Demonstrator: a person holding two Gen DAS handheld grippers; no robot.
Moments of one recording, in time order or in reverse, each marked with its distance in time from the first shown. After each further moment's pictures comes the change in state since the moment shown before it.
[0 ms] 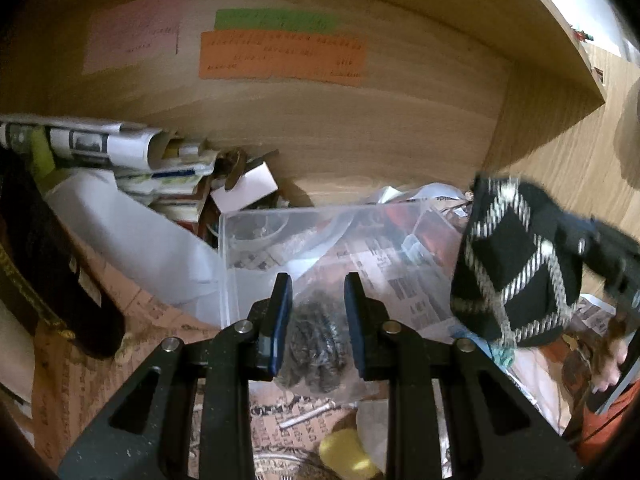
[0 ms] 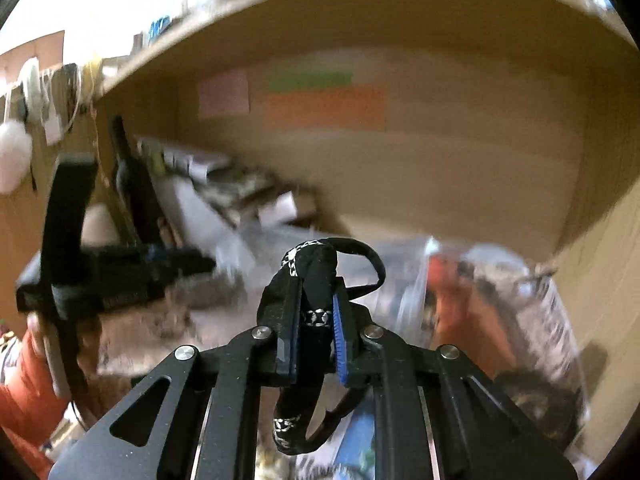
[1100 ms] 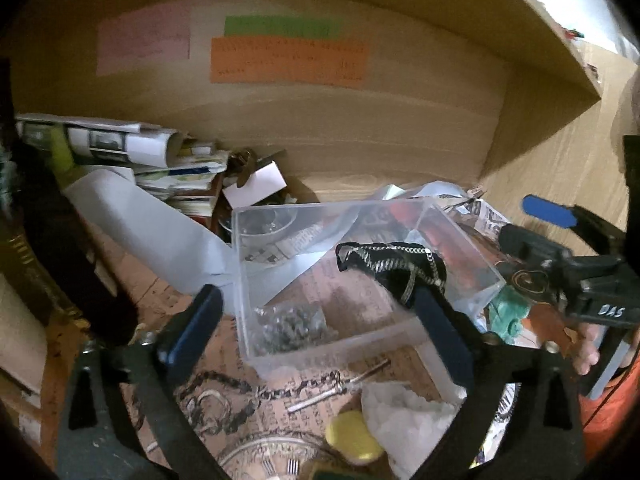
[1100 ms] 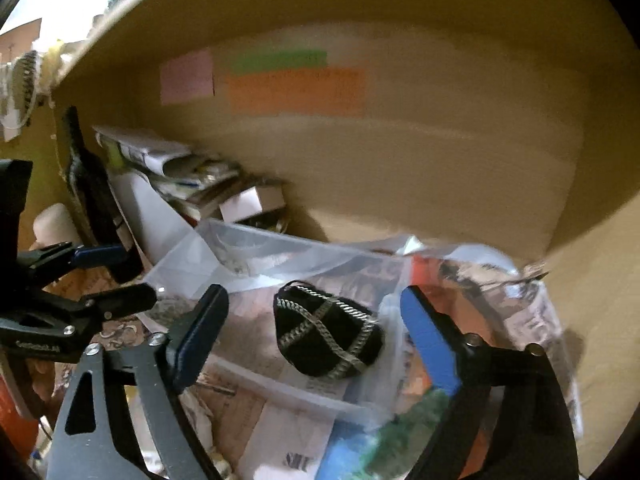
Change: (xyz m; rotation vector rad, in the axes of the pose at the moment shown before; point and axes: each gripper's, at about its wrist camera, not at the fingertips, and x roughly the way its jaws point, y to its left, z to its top) left arm -0.027 -0.001 -0.013 0.006 0.003 0.020; right arm 0.033 -0.009 0.007 -0.002 0.064 -0.103
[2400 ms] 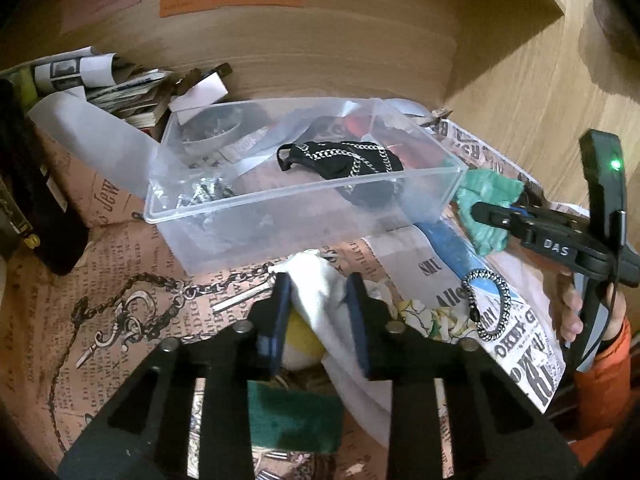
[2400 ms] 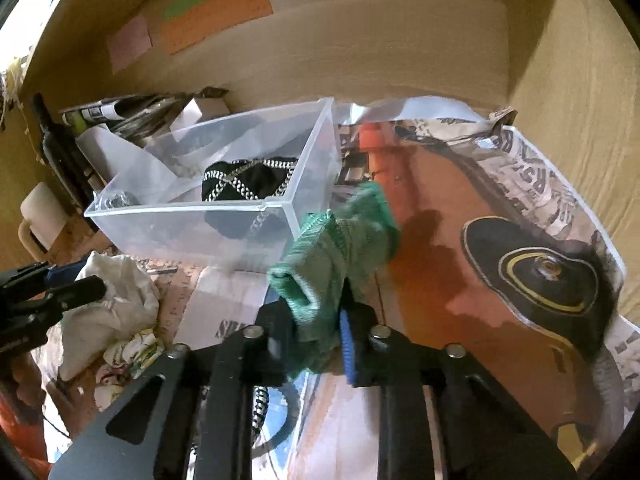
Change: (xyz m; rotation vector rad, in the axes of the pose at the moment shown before) left arm 0.013 -0.041 -0.069 0.037 0.196 -0.081; right arm 0.001 -0.056 -0.106 0.233 0.191 0.008
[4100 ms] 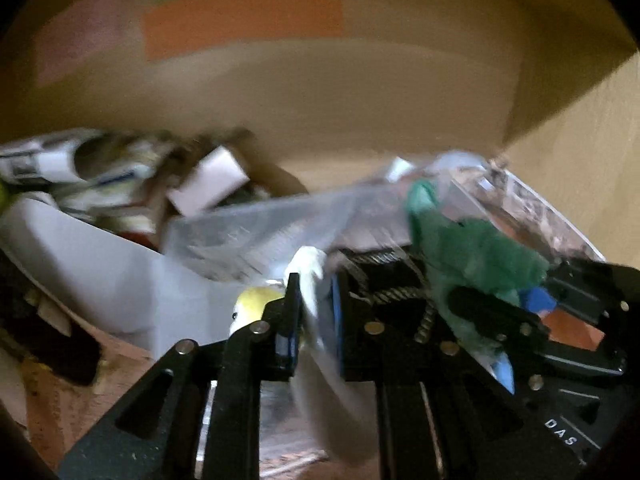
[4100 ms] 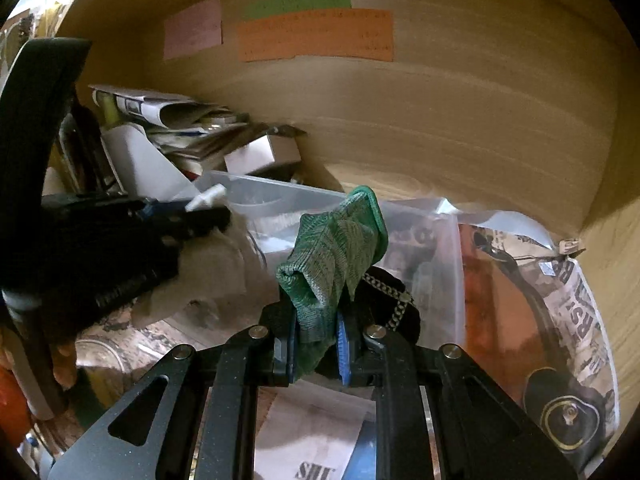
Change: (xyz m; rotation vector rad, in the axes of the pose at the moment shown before) left arm 0.065 0.017 0.103 0.013 -0.039 0.109; right arm 0.040 0.087 0.071 -0.251 -0.065 0.029
